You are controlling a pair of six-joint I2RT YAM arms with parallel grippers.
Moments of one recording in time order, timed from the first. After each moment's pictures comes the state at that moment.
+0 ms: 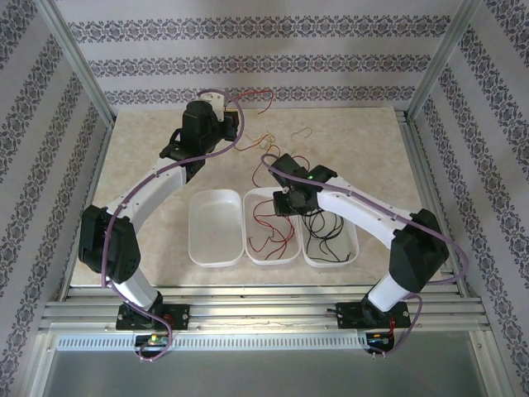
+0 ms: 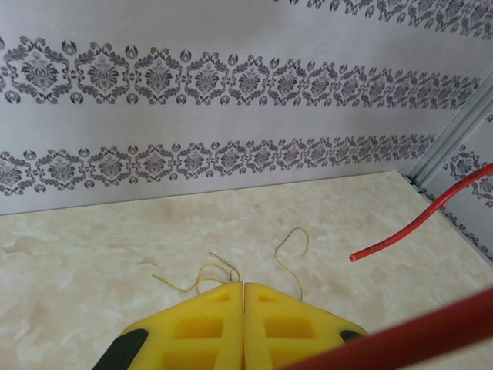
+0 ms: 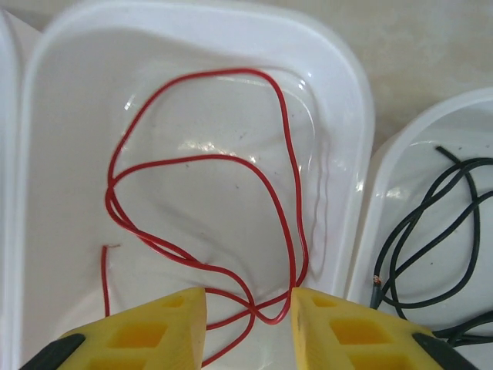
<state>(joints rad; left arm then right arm) -0.36 1.65 1.40 -0.01 0.03 -0.24 0.71 1.59 1.29 -0.90 0.05 0.54</state>
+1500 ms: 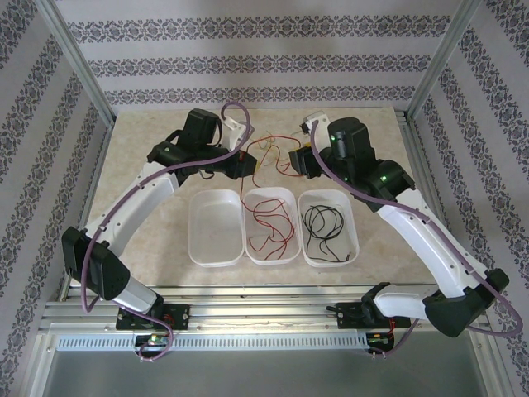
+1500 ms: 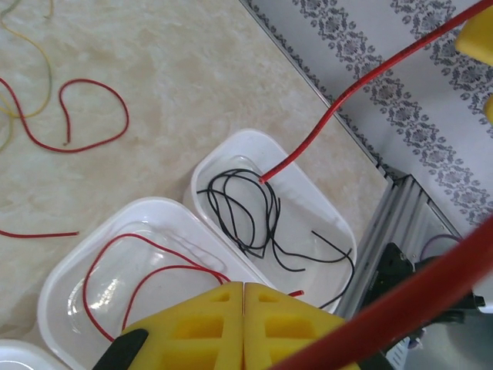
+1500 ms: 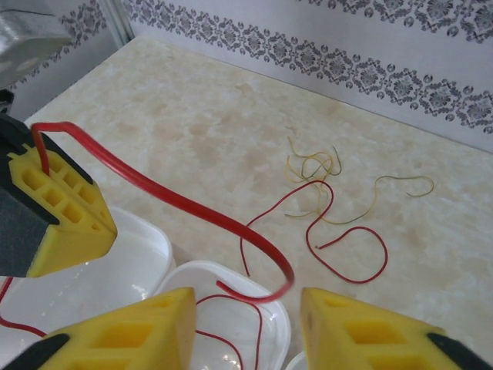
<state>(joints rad) -0.45 1.53 1.51 -0.69 0.62 -0.16 0.57 1.25 1.43 -0.70 -0.04 0.08</state>
